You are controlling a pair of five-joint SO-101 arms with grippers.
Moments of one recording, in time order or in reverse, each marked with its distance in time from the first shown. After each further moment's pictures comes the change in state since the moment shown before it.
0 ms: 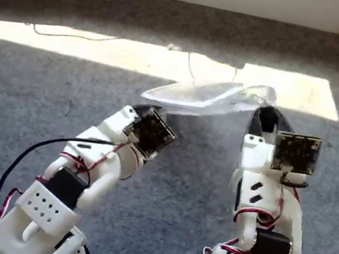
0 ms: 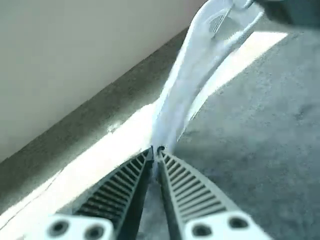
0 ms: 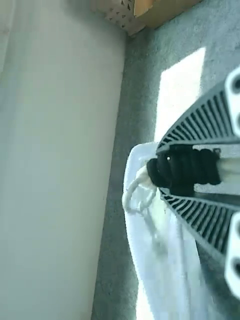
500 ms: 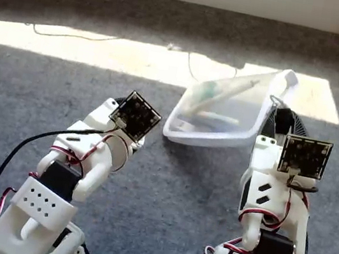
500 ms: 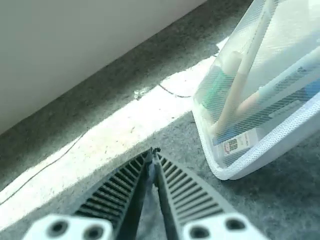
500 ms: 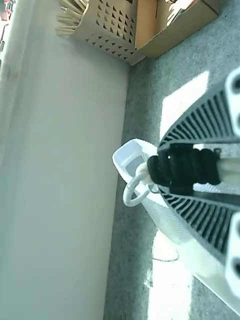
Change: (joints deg) left arm -5.1 0.2 -0.2 3.0 0.1; right arm 2.2 -0.1 0.0 -0.8 2.4
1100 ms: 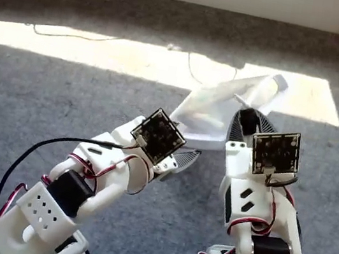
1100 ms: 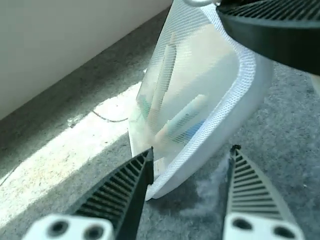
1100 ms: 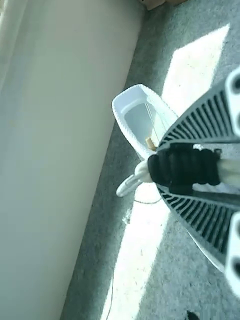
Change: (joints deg) left arm 15.9 0.0 -7.0 7.0 7.6; right arm -13.4 -0.1 -7.6 12.8 2.7
